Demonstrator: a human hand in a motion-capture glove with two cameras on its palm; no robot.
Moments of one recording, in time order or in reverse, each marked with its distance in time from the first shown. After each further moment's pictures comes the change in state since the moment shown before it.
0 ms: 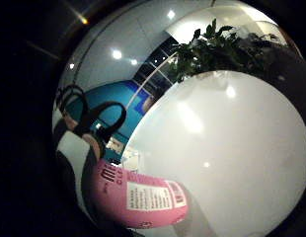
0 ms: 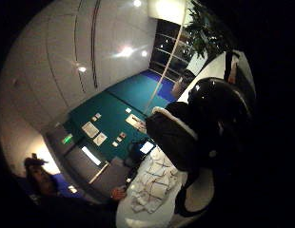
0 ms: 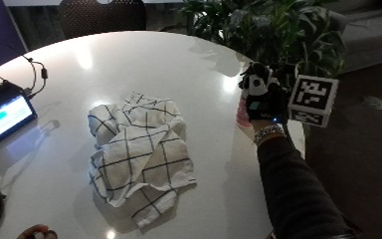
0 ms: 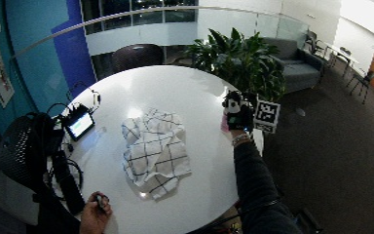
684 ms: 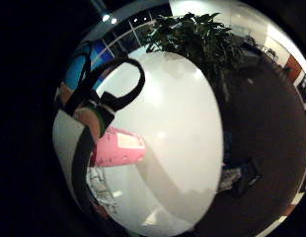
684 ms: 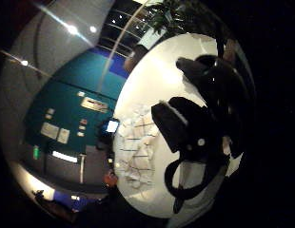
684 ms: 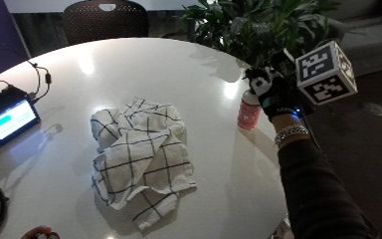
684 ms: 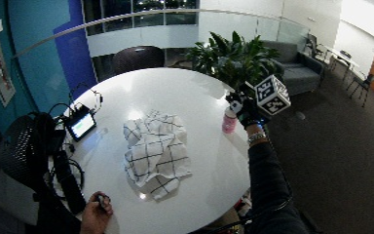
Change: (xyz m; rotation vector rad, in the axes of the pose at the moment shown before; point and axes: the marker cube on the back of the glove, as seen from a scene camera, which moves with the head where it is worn) arm -0.005 -0.006 -0.030 -0.367 0.506 0.143
